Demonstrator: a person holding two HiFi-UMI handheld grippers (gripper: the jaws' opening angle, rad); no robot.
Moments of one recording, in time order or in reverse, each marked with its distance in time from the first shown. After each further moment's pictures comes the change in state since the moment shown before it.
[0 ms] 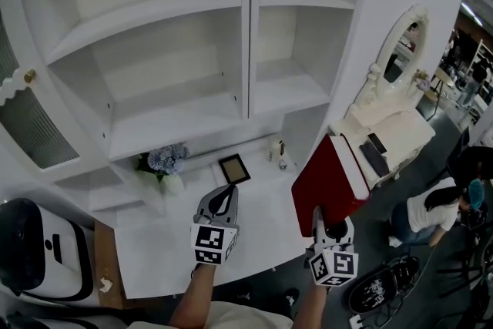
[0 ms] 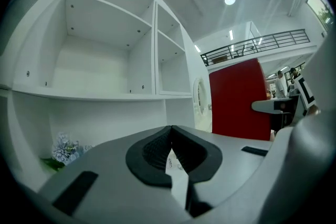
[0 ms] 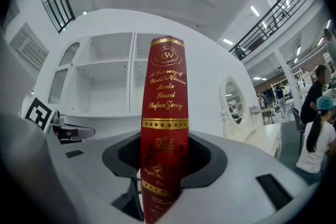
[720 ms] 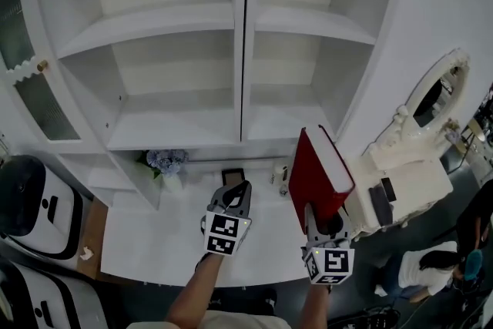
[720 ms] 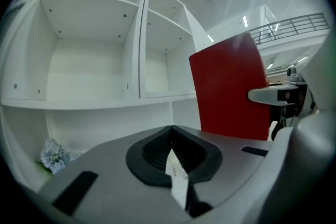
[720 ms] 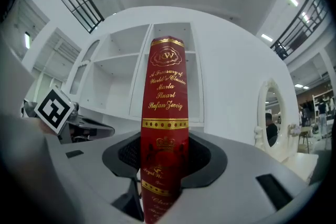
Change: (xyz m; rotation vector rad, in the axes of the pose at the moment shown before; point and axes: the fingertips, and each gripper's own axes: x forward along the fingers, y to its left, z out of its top) left arm 0.112 -0.032 0.026 -0.013 0.094 0.163; right arm 0.121 -0.030 0.050 -0.199 0.037 0.352
